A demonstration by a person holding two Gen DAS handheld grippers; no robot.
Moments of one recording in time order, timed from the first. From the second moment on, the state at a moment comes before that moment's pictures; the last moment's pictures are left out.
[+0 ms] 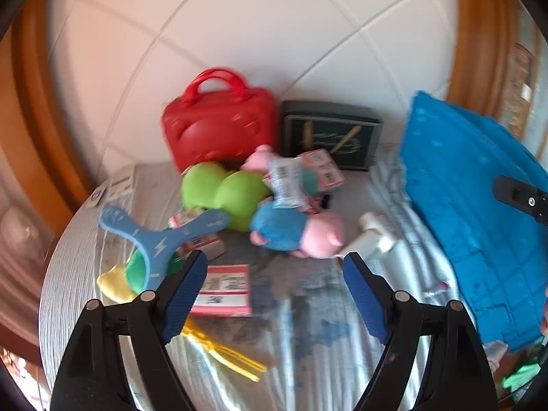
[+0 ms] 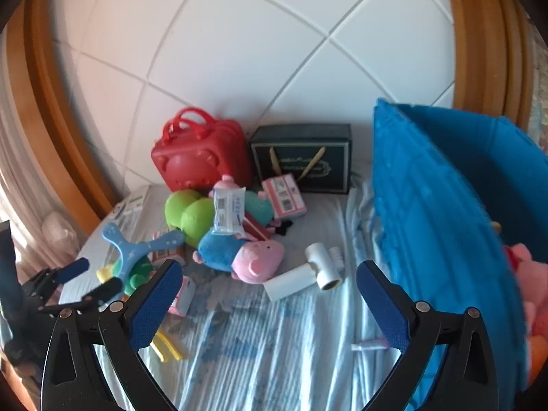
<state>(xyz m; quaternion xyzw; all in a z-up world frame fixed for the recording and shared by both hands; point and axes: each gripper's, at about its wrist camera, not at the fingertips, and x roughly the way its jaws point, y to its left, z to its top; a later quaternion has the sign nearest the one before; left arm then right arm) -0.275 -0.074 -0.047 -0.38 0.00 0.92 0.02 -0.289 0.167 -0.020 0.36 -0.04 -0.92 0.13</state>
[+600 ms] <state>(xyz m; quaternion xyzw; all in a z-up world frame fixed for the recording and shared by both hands) -0.478 -0.190 -0.140 -0.46 -0.07 0.88 -0.08 -0.589 0.022 -0.140 0.47 0.02 -0.86 0.17</state>
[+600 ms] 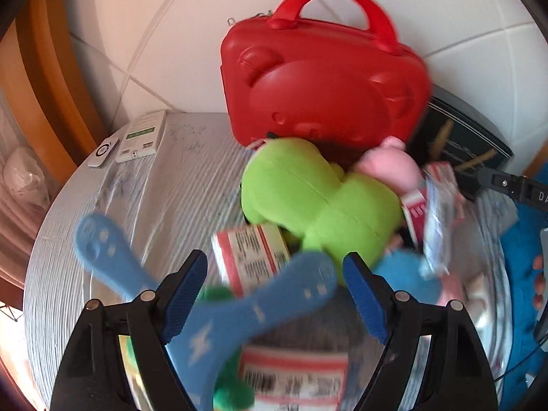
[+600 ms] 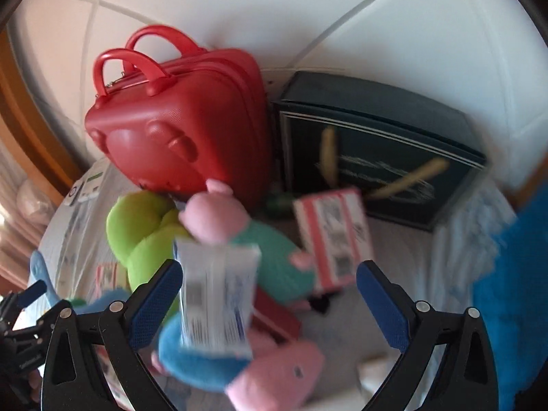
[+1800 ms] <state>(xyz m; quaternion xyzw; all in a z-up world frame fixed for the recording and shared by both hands) -0.488 -0.200 -0.152 -0.48 -0.04 0.87 -0.10 -0.477 0.120 -0.213 0.53 0.03 -0.83 0.18</state>
